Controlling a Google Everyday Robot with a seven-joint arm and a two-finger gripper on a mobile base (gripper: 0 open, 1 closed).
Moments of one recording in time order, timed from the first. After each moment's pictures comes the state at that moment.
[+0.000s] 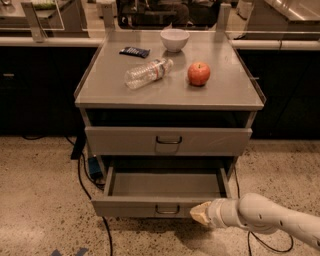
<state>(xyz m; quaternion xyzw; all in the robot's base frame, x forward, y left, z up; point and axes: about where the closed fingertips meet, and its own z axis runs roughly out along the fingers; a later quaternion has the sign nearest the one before) 0.502 -0.157 0.422 -0.36 0.86 0.21 0.31</state>
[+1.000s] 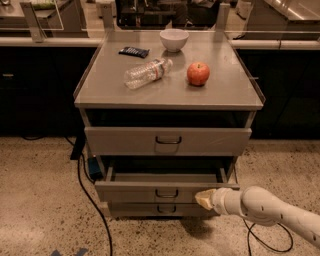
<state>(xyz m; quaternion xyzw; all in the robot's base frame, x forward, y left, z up) 0.567 -0.188 0.420 -0.31 0.85 0.19 0.37</state>
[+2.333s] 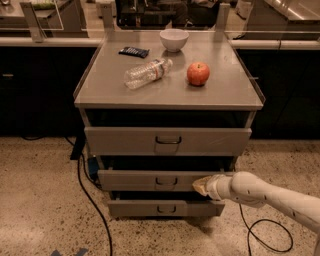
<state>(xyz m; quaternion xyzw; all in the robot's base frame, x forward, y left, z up) 0.626 -0.186 0.416 -0.34 0.86 0.14 0.36</state>
